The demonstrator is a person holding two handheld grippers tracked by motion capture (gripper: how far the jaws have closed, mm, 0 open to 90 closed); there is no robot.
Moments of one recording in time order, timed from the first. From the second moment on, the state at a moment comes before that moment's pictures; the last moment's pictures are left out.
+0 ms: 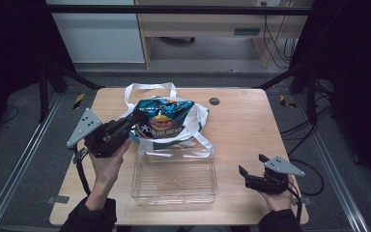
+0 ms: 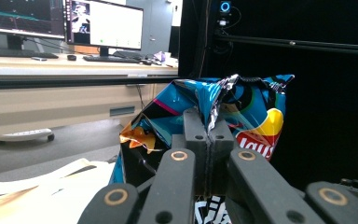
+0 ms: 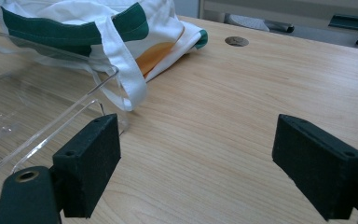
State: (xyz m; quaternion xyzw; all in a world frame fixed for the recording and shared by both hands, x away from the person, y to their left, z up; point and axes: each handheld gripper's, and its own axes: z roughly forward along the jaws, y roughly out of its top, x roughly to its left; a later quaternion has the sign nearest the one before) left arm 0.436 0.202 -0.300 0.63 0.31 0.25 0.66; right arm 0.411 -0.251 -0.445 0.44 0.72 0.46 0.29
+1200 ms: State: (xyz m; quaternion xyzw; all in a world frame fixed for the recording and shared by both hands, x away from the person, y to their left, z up) left arm 0.392 0.186 -0.332 0.68 0.31 0.21 0.63; right arm 0.404 -0.253 -0.441 0.43 0.71 0.48 0.29
